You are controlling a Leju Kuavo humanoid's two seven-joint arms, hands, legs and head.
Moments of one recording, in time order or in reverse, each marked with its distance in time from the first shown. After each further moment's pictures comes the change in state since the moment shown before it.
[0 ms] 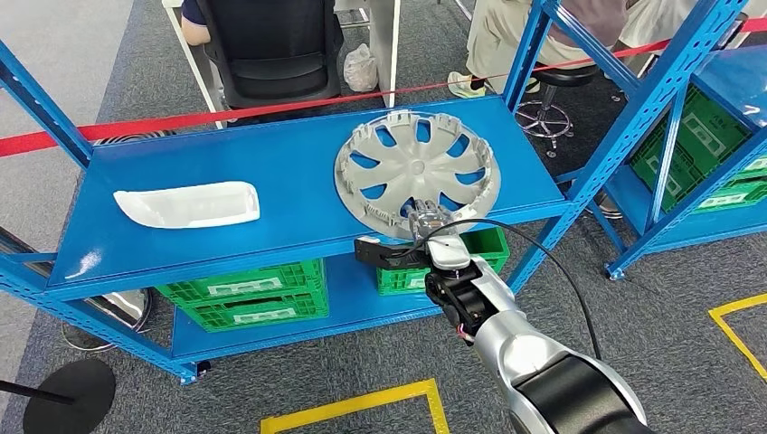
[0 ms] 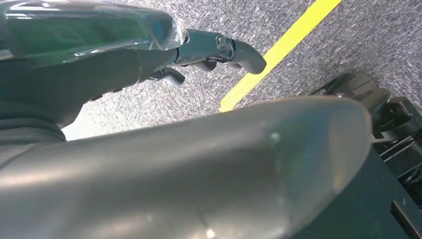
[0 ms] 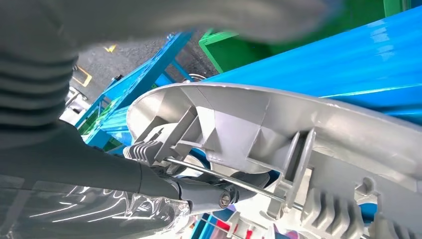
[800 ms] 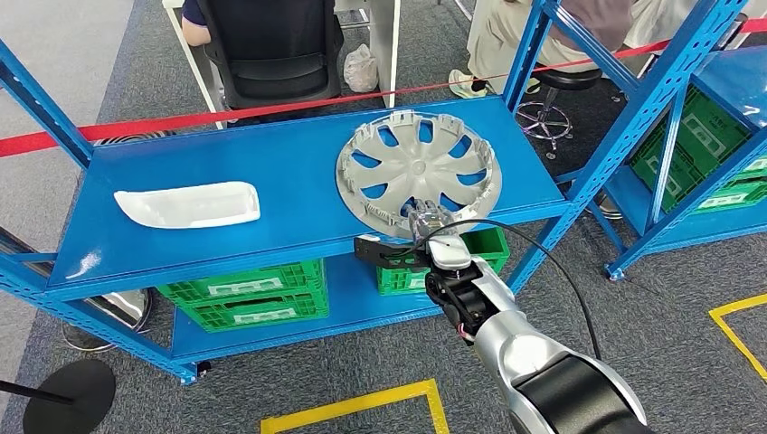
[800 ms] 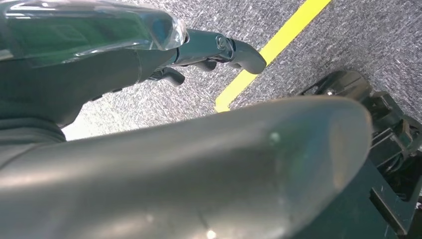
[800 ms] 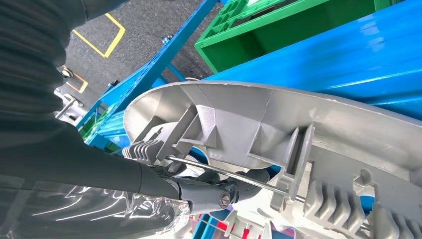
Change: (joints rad) left arm -0.010 -0.008 0.000 0.000 0.000 -0.010 -0.002; right arm 0.001 -0.001 -0.001 0.000 -0.024 -0.026 -0.001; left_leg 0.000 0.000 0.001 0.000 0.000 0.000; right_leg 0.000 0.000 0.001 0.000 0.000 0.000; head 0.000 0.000
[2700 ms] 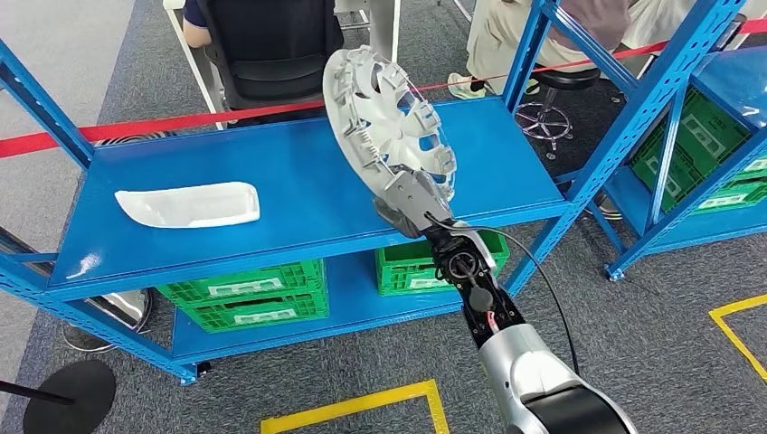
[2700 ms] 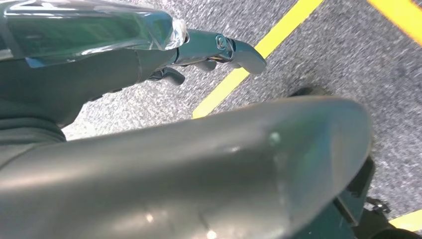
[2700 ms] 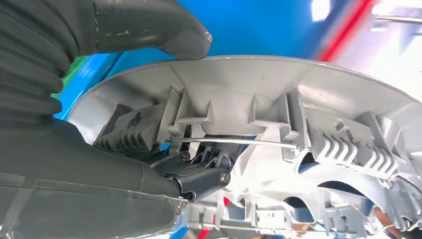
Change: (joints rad) left arm 0.013 -0.016 0.033 0.000 -0.045 0.086 -0.129; right arm 0.135 0.026 -0.255 -0.341 -0.779 -0.021 -0.565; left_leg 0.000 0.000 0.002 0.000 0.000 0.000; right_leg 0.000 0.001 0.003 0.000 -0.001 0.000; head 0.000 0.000
